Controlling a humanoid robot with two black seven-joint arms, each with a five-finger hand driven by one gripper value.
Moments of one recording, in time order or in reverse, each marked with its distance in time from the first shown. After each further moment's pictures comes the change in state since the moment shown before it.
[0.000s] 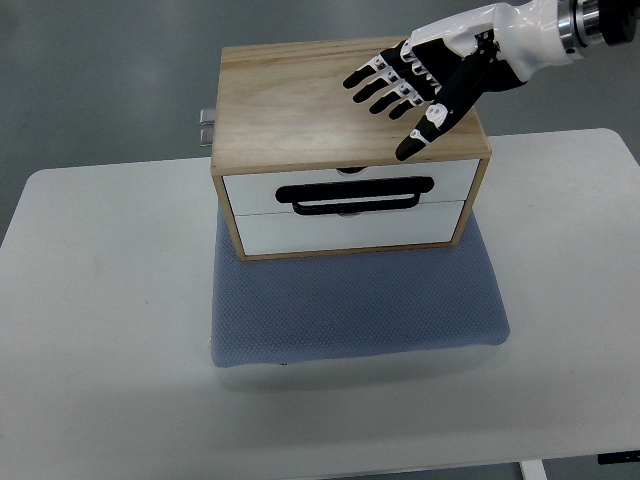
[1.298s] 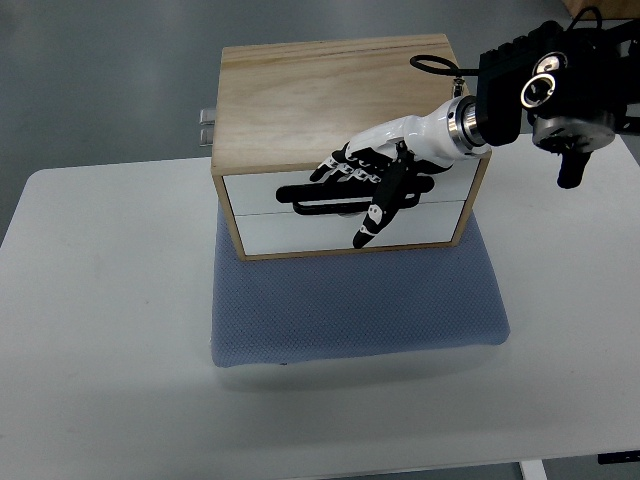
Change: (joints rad) left arm 0.000 0.000 0.000 0.000 0.000 0.000 0.000; right arm -0.120 0.255 -0.050 0.045 -0.121 -0.269 -0.005
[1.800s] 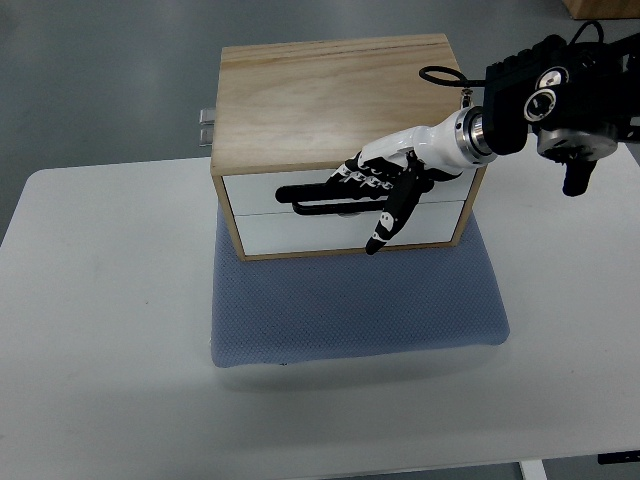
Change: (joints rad) left arm 0.000 0.000 0.000 0.000 0.000 0.000 0.000; right arm -0.013 -0.001 -0.021 -0.002 -0.012 -0.001 -0.001
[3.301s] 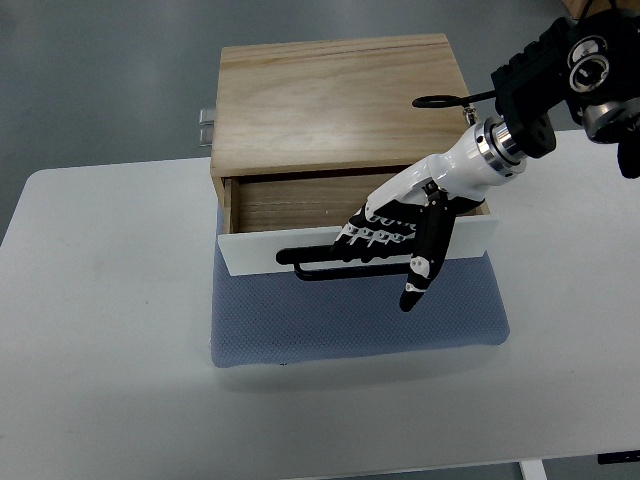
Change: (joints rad) left arm 0.000 0.000 0.000 0.000 0.000 0.000 0.000; right arm 0.118 -0.076 -0.008 0.085 -0.011 0.360 -0.011
